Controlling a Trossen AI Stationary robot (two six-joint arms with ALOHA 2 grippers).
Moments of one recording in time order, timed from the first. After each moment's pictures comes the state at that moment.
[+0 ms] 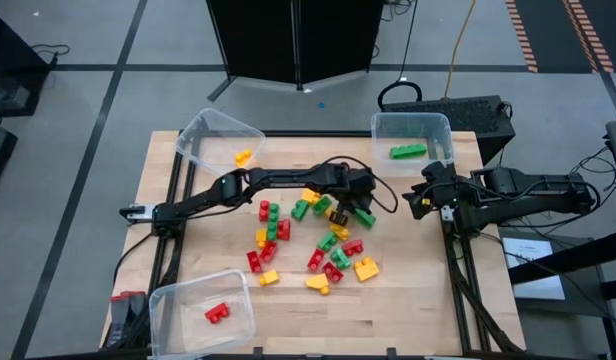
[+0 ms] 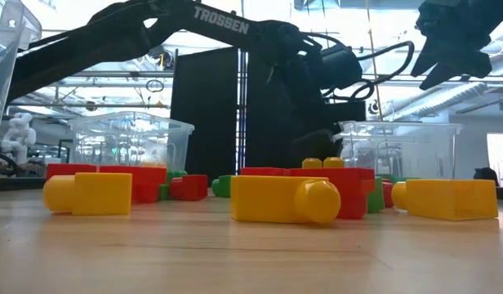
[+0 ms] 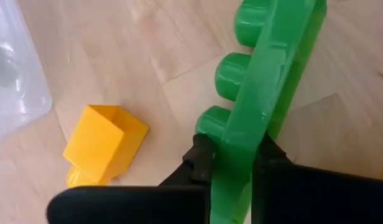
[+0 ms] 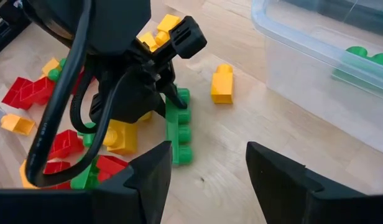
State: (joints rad) left arm 0.14 2.61 2.36 -0.92 0.01 0.61; right arm 0.06 0.67 0.81 -1.01 0.39 0.89
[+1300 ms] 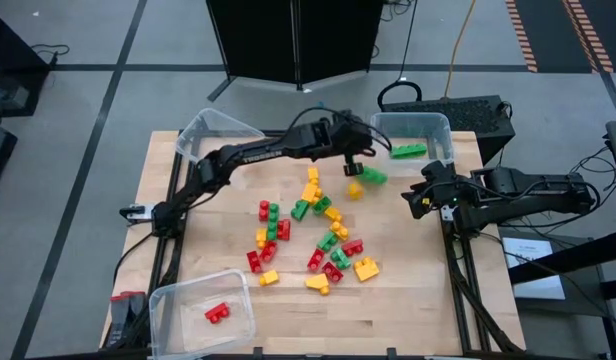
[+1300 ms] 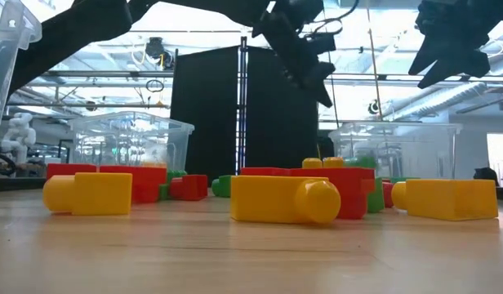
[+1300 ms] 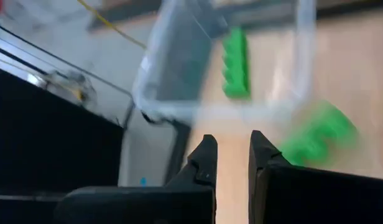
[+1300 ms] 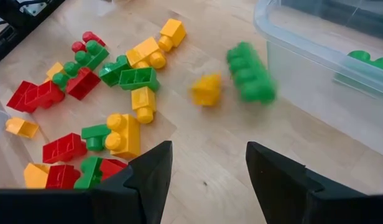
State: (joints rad) left arm 0.26 2.34 2.35 -0.65 -0.29 0.37; right arm 0.06 0.67 0.81 -0.99 0.39 0.88
